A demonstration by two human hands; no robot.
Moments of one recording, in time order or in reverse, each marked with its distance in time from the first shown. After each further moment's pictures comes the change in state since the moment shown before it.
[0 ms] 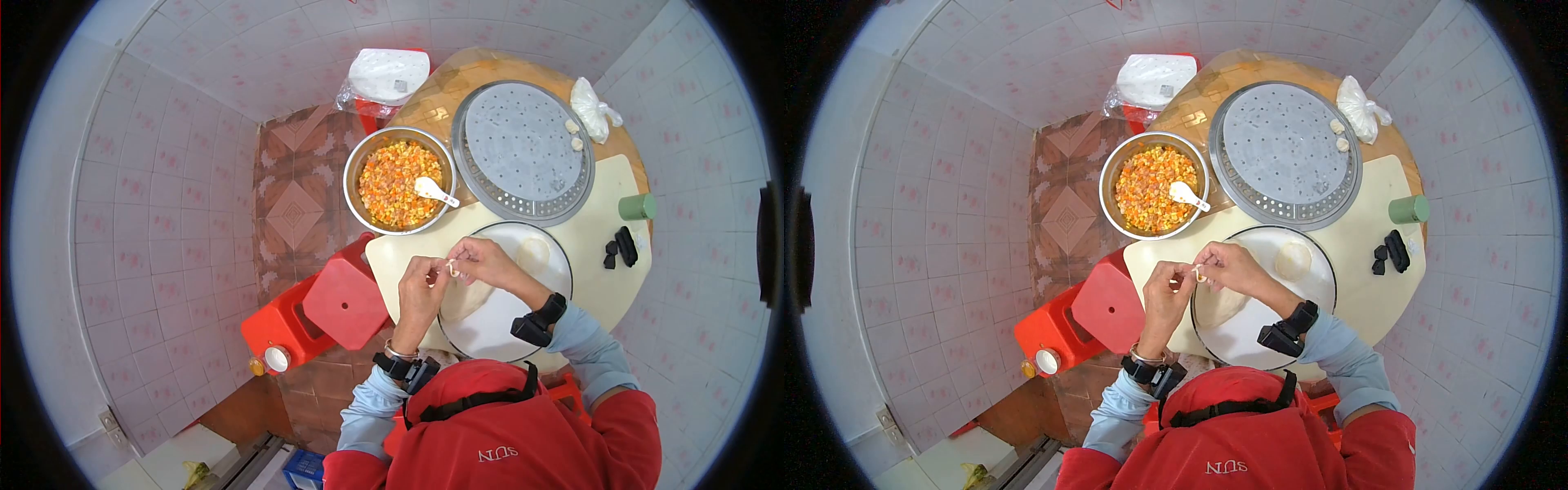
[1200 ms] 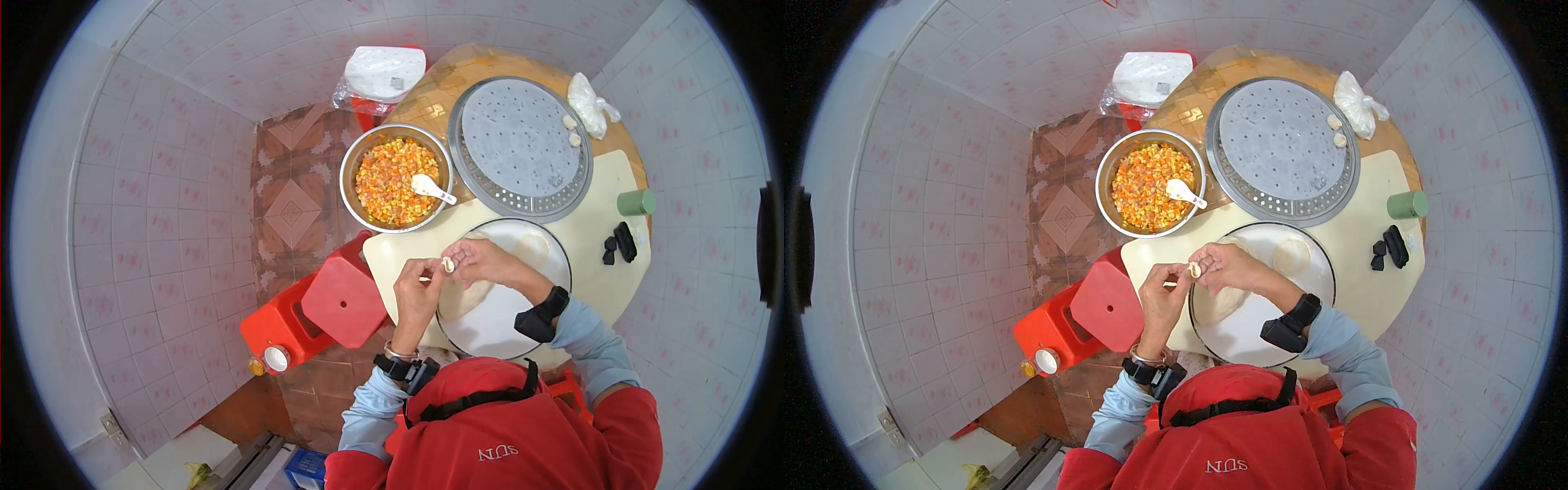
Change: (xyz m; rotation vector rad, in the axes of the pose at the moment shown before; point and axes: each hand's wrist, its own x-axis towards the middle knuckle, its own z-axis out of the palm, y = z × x) left_hand -0.005 0.000 0.004 -0.037 0.088 -0.044; right_hand -0.001 0.005 -0.008 0.242 -0.225 0.080
